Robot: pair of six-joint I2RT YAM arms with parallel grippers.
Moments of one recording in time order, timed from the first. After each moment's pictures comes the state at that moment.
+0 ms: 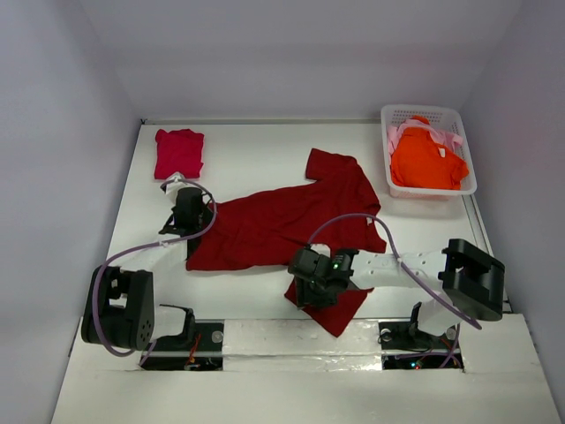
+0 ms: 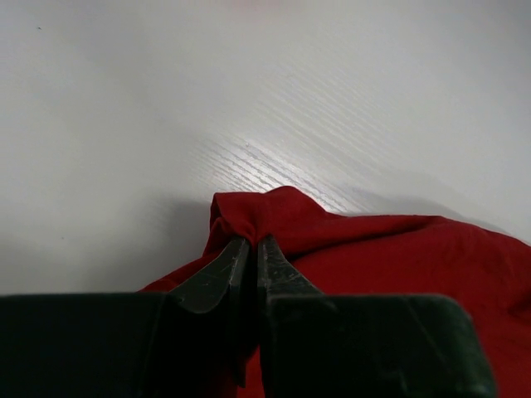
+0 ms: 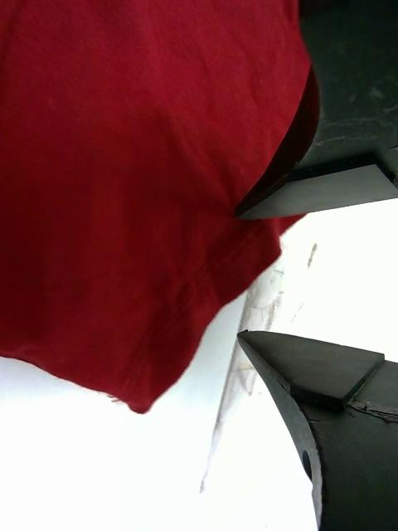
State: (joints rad) left arm -0.17 1.28 0.53 0.14 -0.28 -0.68; right arm 1.20 1.53 0.87 -0.61 0.07 1.13
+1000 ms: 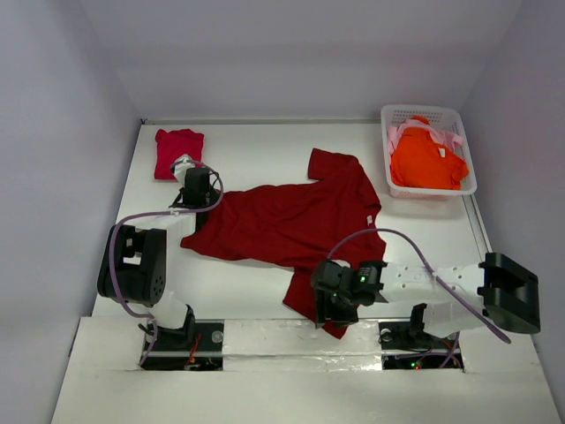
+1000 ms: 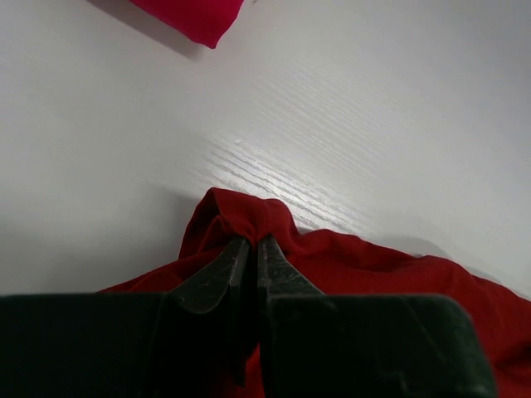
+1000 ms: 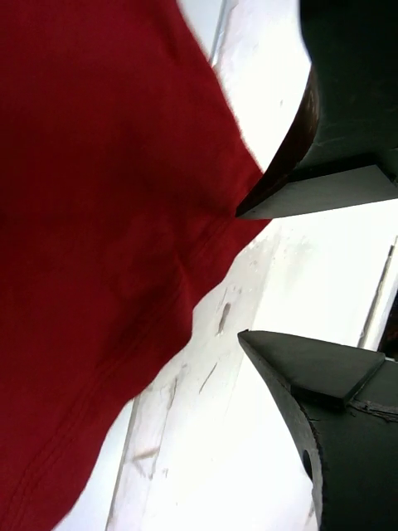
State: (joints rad) left arm -0.17 1.56 0.74 0.20 -0.27 -0.68; right arm 1.25 1.29 0.68 -0.66 -0.09 1.22
